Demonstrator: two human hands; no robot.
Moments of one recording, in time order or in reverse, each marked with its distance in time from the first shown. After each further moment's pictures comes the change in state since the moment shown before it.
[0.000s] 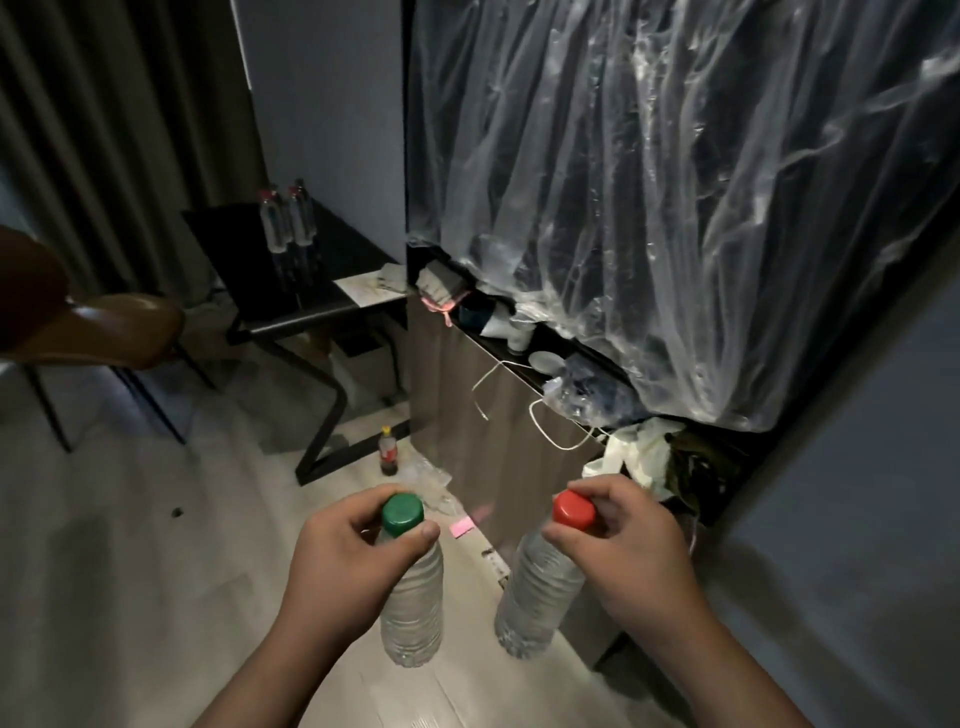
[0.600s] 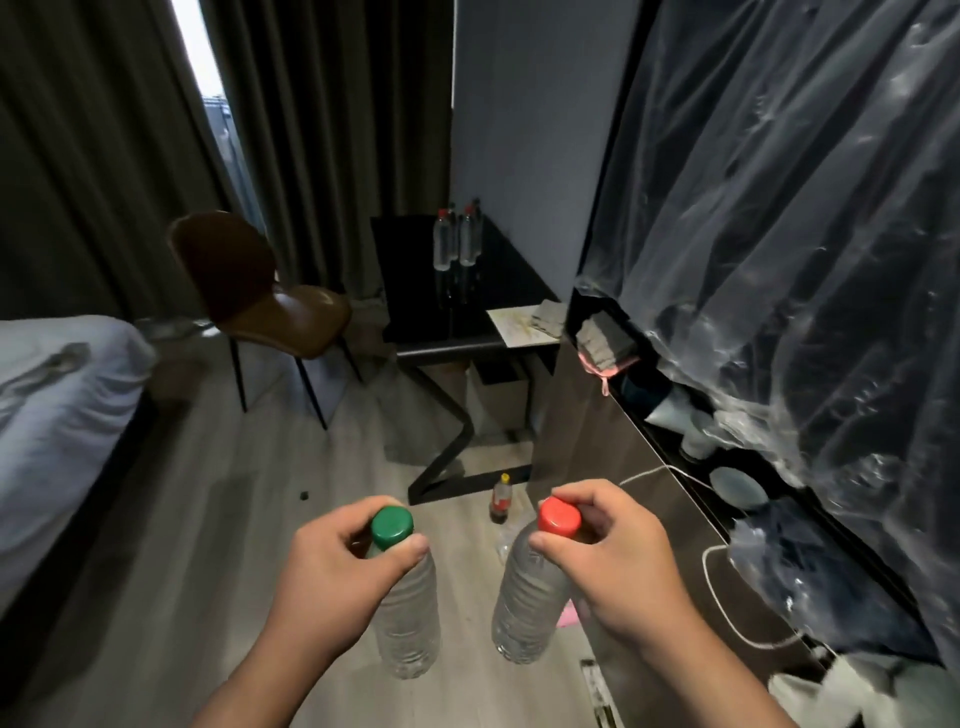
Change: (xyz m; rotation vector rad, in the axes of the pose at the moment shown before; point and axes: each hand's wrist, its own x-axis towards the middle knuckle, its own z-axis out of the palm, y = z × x) left_hand 0.174 -0.060 -0.073 0.156 0.360 -0.120; right_hand 0.228 -0.032 0.165 0.055 -0.410 -0.113
